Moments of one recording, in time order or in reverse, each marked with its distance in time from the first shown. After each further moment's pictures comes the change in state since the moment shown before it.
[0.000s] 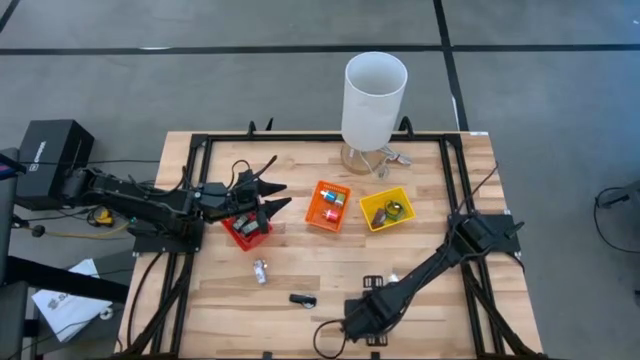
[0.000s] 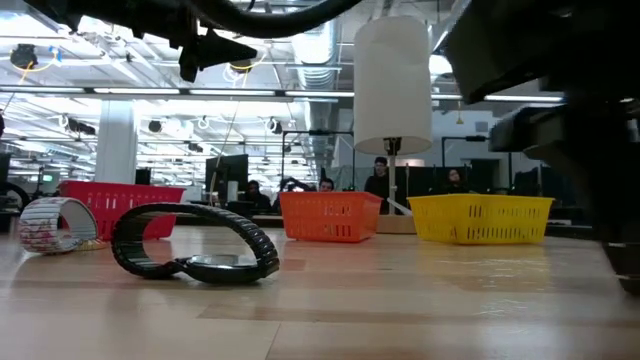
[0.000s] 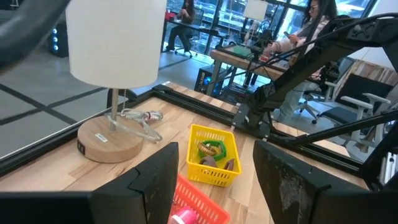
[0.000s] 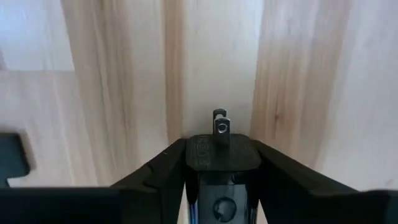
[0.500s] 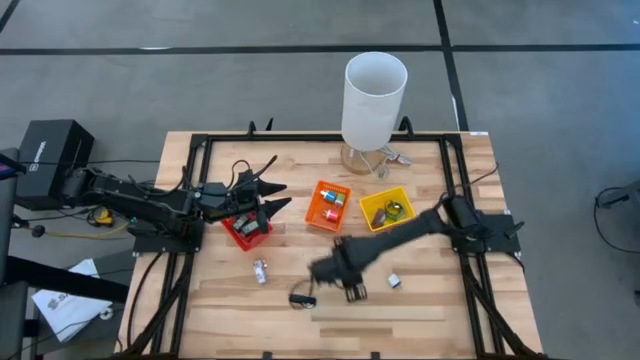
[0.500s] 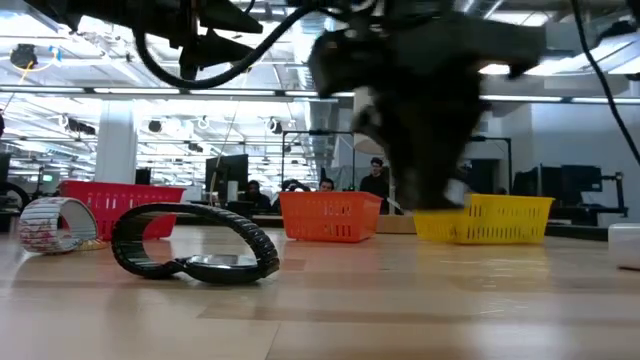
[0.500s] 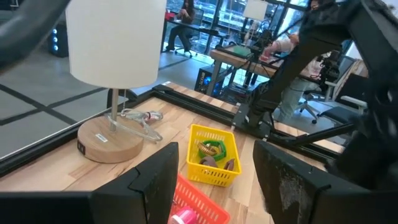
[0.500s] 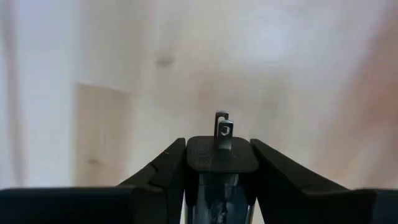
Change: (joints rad) left arm 0.000 0.000 0.000 0.000 0.000 0.001; right arm -0.286 -0.002 0.151 -0.153 -0.008 -0.521
